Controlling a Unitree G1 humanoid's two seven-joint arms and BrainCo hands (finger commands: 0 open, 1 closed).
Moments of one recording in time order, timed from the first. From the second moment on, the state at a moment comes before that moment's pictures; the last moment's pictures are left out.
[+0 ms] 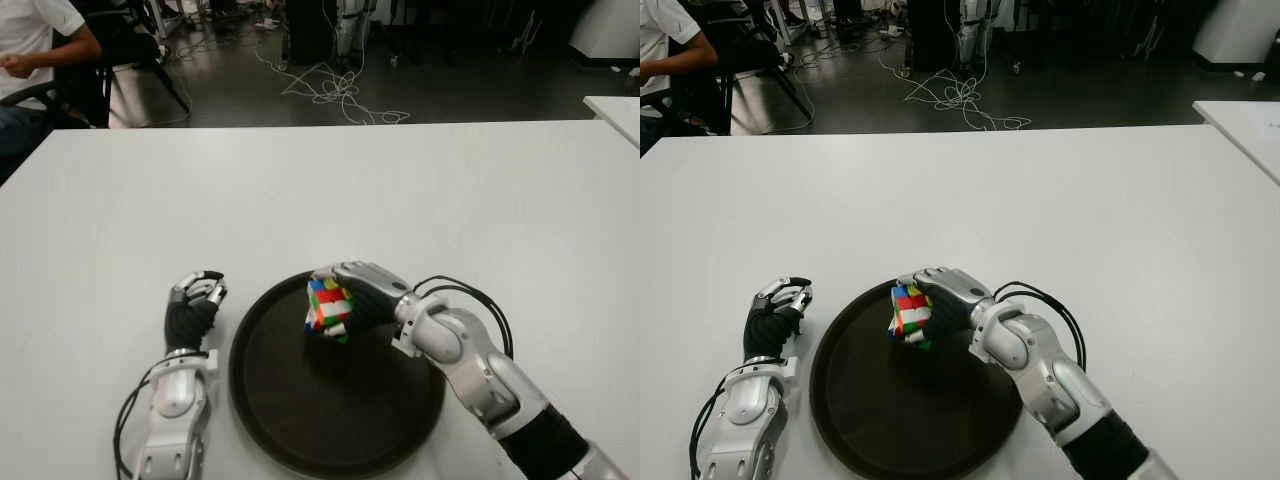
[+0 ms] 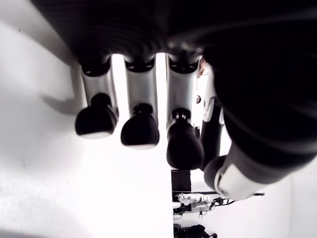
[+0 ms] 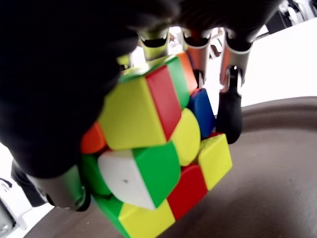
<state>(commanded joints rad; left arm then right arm) 0.16 -0.08 0.07 0.03 0.01 0.07 0.15 -0.23 -0.26 0.51 -0.09 -0.62 0.03 0.37</state>
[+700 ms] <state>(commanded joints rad) 0.16 -0.07 0.07 0.04 0.02 0.05 0.15 -0.25 -0.29 0.52 -0.11 -0.62 0.02 0.45</state>
